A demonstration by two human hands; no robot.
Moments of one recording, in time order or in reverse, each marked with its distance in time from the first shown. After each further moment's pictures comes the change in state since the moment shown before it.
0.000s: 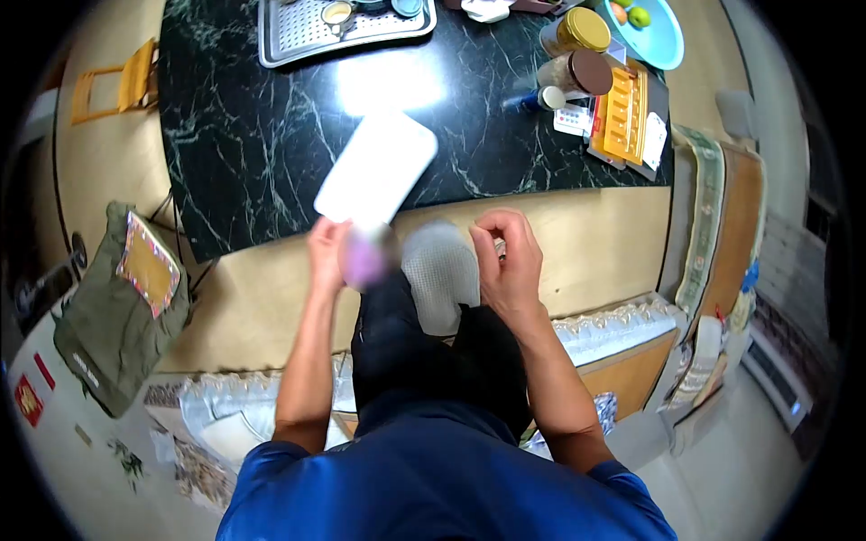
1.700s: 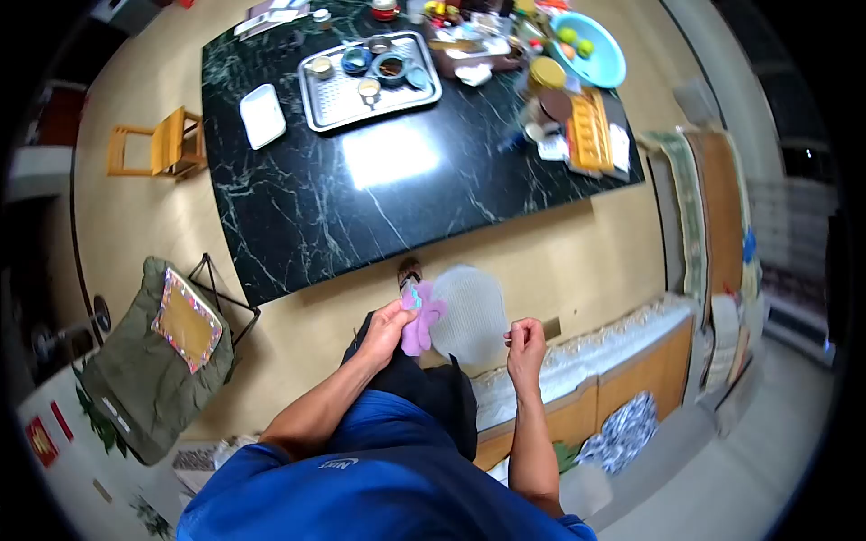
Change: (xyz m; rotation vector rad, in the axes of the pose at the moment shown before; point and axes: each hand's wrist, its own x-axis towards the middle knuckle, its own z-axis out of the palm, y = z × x) left_hand -0.117 0.064 -0.077 -0.038 -0.559 -0.326; right_hand -0.218 -0.015 0.041 0.149 0.398 0.615
